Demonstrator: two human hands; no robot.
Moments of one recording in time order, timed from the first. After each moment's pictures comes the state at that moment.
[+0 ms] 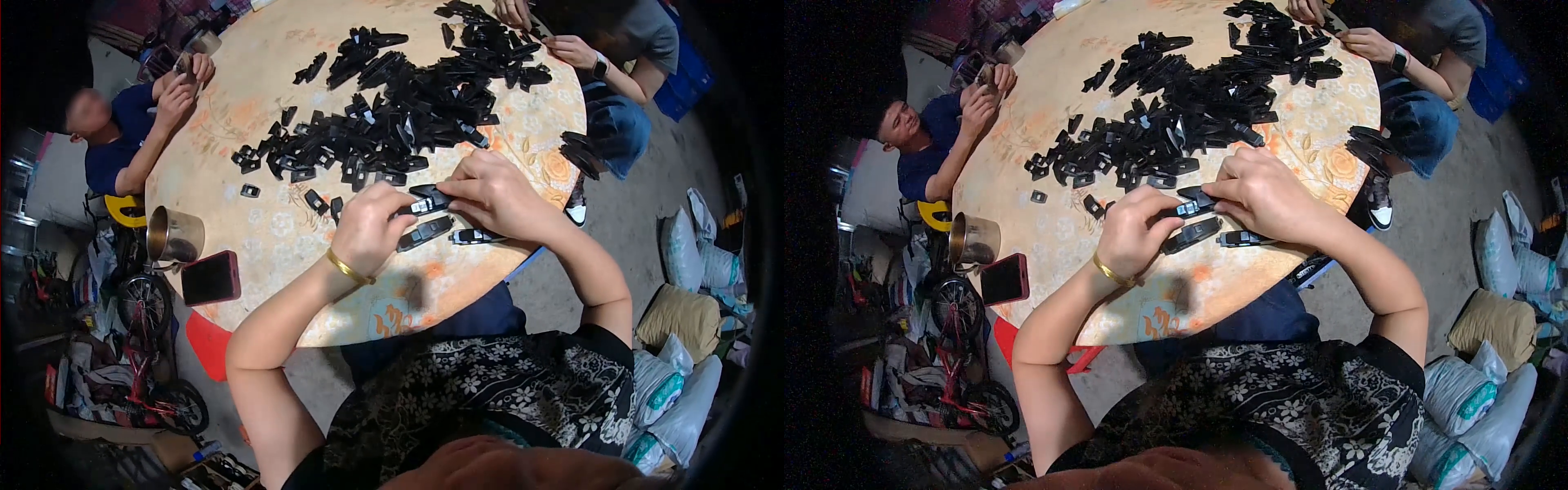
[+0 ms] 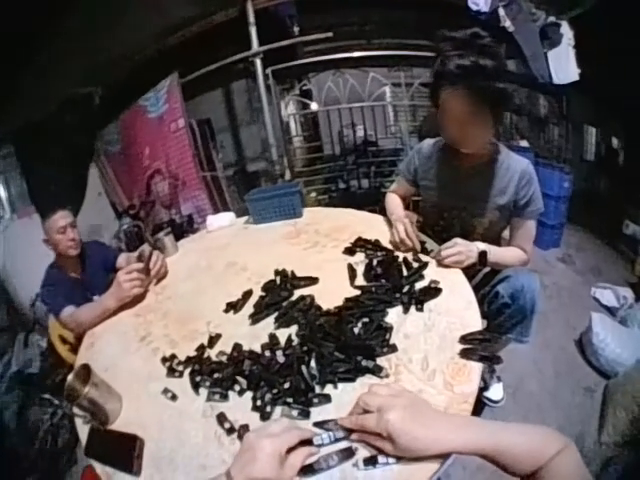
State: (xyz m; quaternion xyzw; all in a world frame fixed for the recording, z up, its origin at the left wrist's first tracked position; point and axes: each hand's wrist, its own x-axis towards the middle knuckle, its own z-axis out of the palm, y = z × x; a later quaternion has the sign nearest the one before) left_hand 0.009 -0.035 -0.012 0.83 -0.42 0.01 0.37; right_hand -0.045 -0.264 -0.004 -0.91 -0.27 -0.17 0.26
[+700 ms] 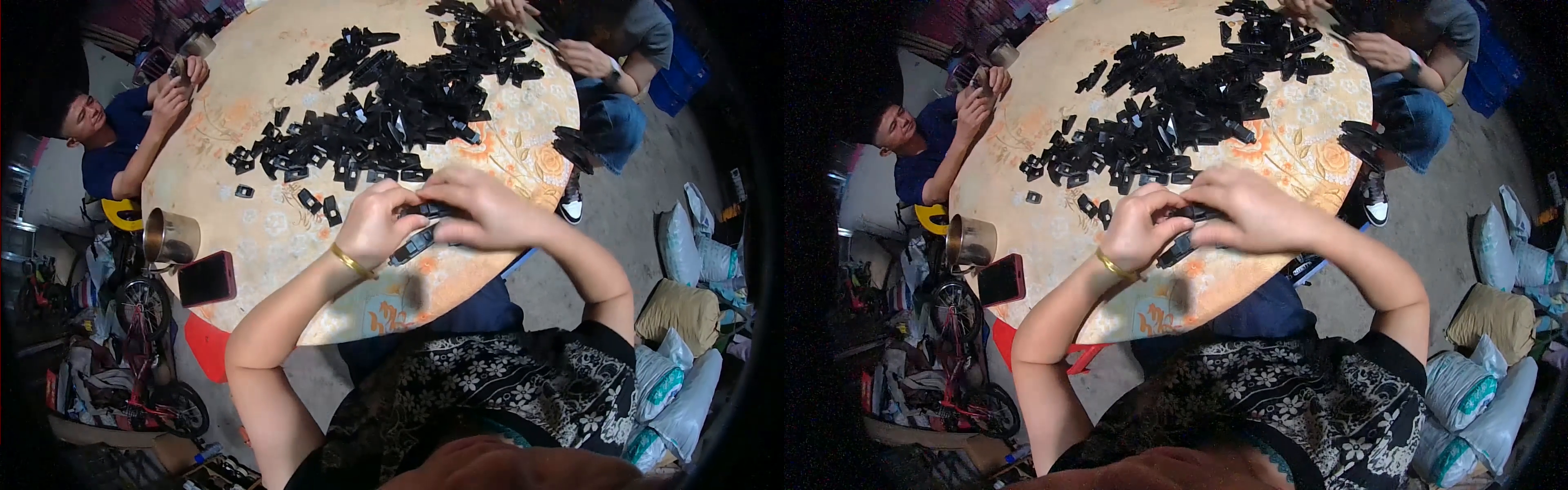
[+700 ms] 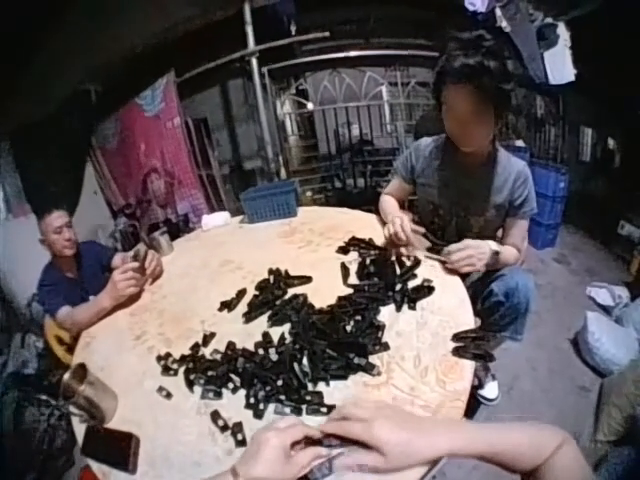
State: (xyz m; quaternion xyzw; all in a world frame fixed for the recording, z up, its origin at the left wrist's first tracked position) left_hand 0.005 -0.048 -0.011 0.83 -0.37 -0.10 0.41; right_hand -0.051 -0.257 -0.009 -0.89 -0.29 -0.07 0.35
